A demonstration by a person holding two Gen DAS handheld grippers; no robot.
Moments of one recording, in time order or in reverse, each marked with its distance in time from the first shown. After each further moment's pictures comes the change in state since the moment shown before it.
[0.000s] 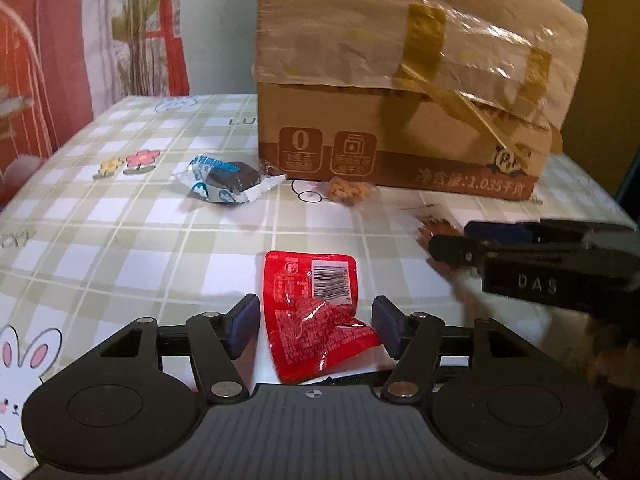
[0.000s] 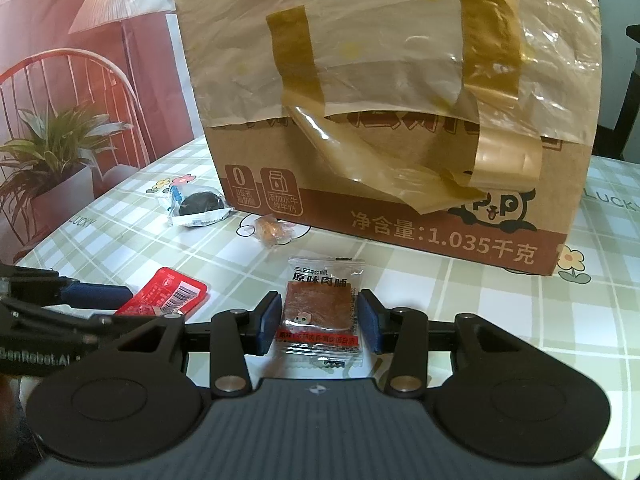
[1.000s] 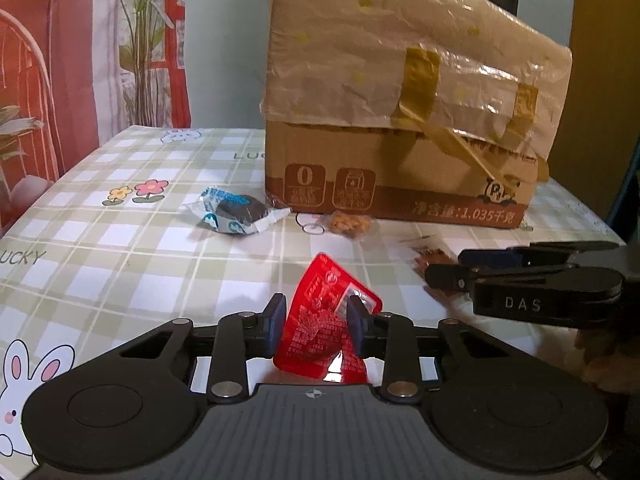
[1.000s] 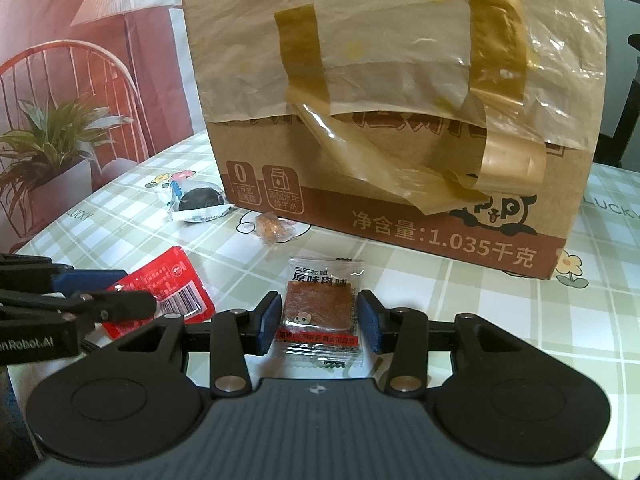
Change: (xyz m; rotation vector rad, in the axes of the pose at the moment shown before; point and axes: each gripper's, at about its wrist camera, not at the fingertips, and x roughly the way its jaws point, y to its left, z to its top) left arm -0.016 0.010 -0.001 -0.025 -0.115 -0.024; right arm 0.002 0.004 0.000 -0.024 0.004 -0.011
